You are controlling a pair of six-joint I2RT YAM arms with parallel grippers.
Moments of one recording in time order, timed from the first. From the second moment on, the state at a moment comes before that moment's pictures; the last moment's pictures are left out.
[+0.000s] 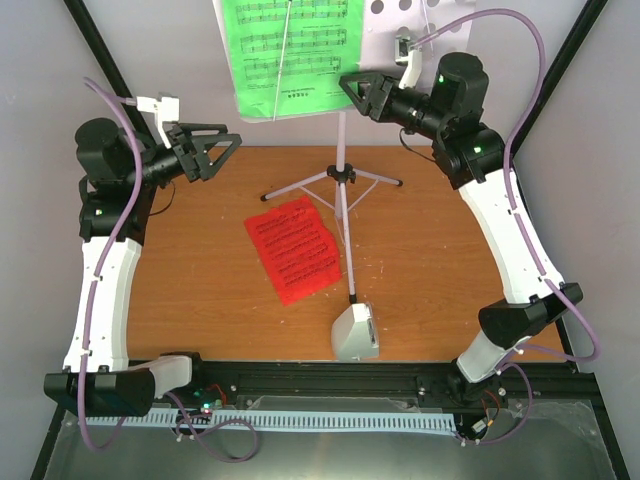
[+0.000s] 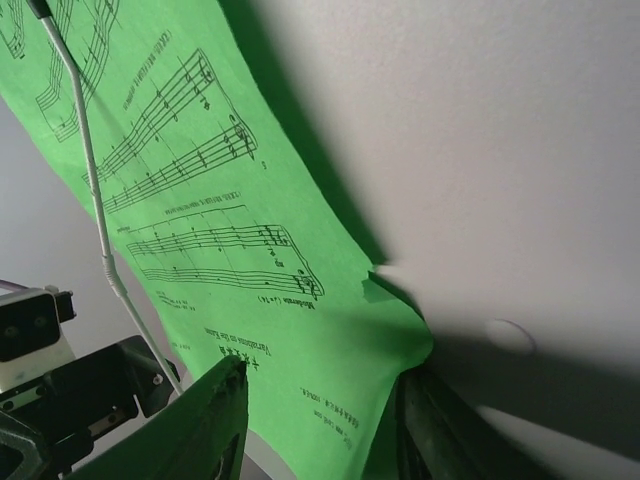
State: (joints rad) left arm 0.03 1.19 1.47 -0.23 1.04 -0.50; right arm 0.43 1.65 2.09 -0.44 -0.52 0.57
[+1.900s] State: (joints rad) left arm 0.03 1.14 1.47 -0.23 1.02 -0.50; right arm 0.44 1.61 1.89 -0.13 -0.56 0.66
